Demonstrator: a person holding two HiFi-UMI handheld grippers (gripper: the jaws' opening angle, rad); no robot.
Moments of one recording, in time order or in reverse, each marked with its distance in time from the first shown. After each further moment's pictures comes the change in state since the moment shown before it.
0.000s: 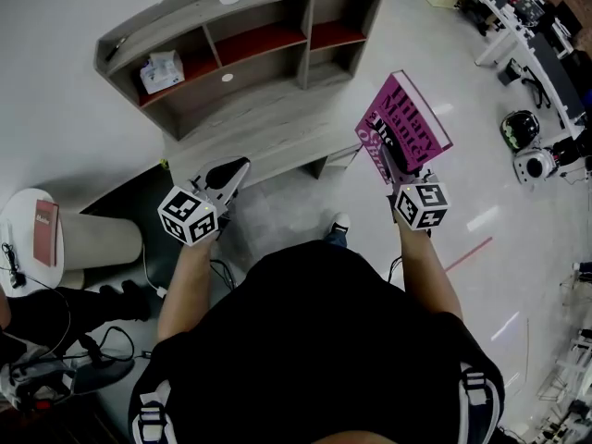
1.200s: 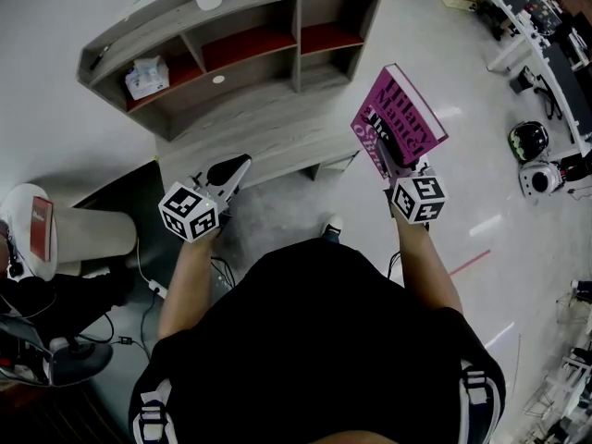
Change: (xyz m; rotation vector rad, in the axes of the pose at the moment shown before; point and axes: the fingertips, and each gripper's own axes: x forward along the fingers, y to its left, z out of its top) left arm 0.088 0.001 0.014 -0.028 0.028 0.050; right arm 0.052 -0.080 0.002 0.014 0.023 0.083
